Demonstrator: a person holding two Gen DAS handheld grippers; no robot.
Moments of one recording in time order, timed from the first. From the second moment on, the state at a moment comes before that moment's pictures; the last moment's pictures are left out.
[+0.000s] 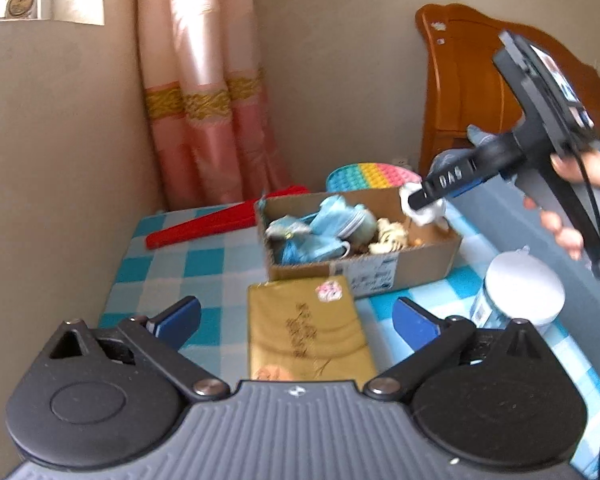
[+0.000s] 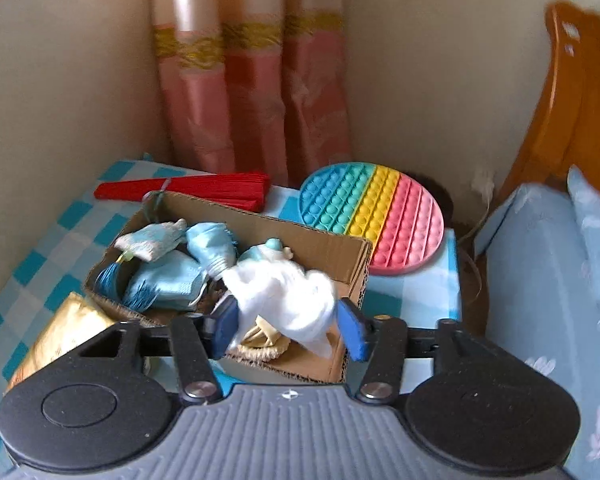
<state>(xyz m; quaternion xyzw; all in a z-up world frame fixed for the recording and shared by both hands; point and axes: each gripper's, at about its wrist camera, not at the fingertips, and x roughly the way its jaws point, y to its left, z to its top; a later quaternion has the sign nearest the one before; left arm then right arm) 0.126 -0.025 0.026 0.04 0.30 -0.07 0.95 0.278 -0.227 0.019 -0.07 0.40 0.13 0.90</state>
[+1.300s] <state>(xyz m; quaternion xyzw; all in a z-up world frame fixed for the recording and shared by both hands) 0.059 -0.032 0.043 0.03 0.35 0.00 0.94 0.057 -0.210 0.030 -0.01 0.42 0.02 0.91</state>
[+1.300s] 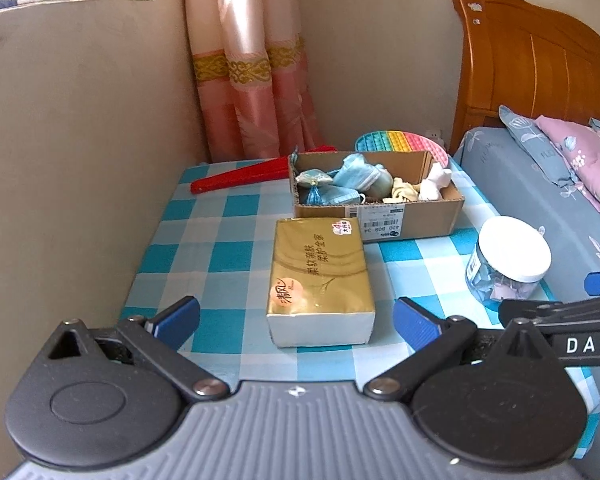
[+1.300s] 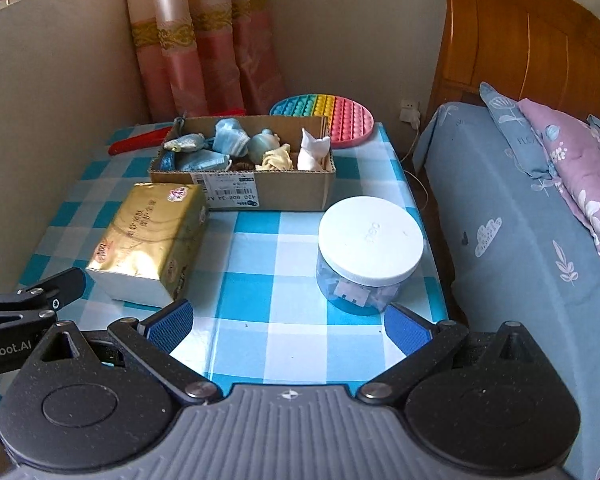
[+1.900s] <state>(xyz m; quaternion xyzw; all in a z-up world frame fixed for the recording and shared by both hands) 0.053 -0.033 0.047 0.04 0.35 0.00 0.94 0.049 -0.211 0.036 -0.01 0.41 0.02 0.91</state>
